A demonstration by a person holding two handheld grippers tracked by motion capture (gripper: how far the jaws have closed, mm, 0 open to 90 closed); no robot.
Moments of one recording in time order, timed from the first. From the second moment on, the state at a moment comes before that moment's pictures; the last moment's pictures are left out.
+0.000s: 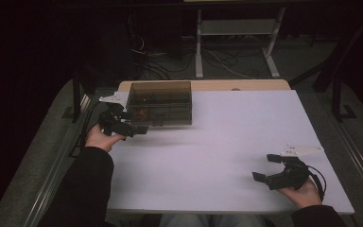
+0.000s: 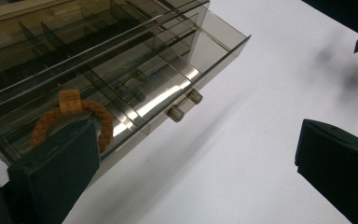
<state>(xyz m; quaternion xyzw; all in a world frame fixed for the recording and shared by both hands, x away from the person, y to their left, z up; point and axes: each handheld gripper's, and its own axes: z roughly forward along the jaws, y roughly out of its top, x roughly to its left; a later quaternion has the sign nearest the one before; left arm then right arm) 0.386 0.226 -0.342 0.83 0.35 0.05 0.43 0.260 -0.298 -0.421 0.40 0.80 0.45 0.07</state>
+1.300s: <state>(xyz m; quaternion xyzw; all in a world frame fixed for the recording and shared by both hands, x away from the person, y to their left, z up) 0.320 0.209 -0.363 0.81 0.32 0.07 0.50 0.260 -0.299 -0.421 0.40 0.80 0.45 0.07</state>
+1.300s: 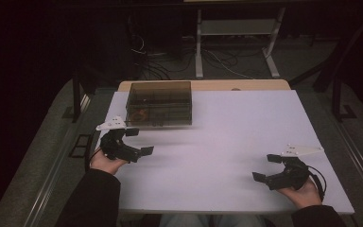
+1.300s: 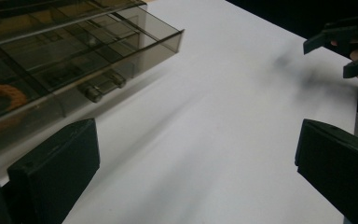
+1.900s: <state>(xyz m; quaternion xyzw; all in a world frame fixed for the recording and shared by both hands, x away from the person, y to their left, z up) 0.293 0.189 -0.380 0.81 0.28 0.06 0.51 0.260 -0.299 -0.421 0.40 0.80 0.45 0.07</state>
